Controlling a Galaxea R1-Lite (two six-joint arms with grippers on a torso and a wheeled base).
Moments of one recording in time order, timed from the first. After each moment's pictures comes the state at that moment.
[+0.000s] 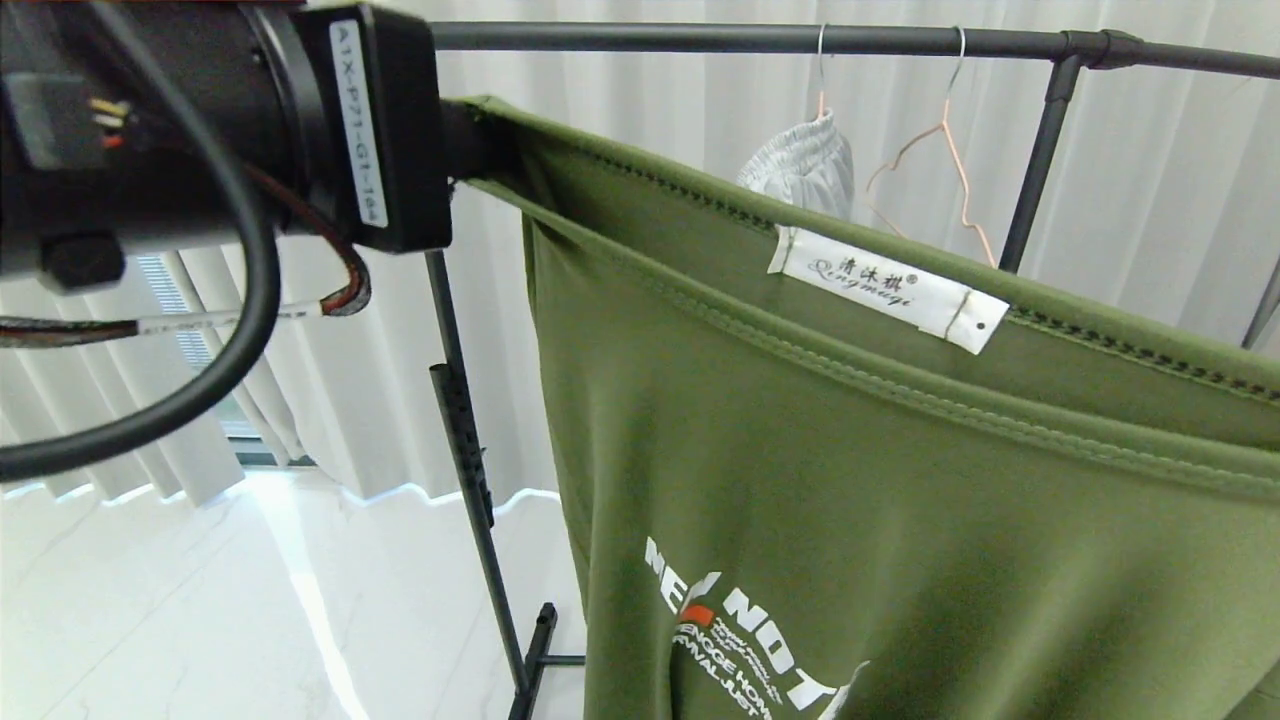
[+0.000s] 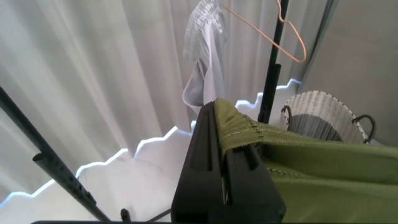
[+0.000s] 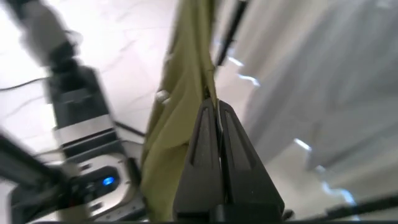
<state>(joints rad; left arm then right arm) -0.86 1.38 -1.47 0.26 0.31 0.02 1.13 0.98 -1.32 0.60 0.00 -0.10</state>
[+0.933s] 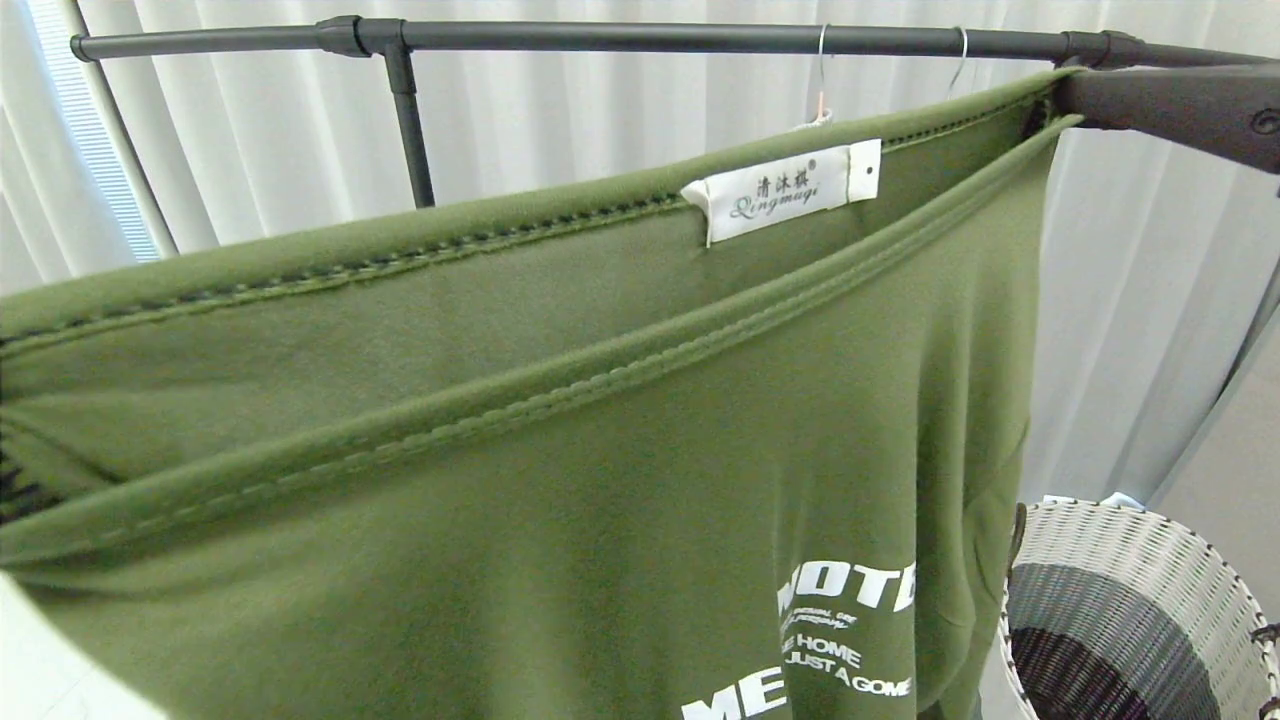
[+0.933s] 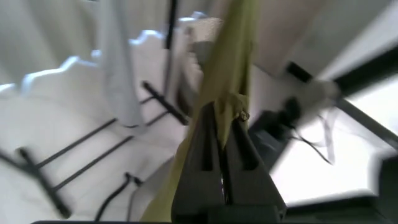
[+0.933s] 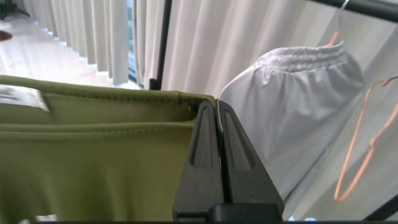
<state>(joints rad) -1.34 1.11 -1.49 0.73 0.31 -0.40 0.87 1.24 -1.29 -0.01 -0.08 -0.10</state>
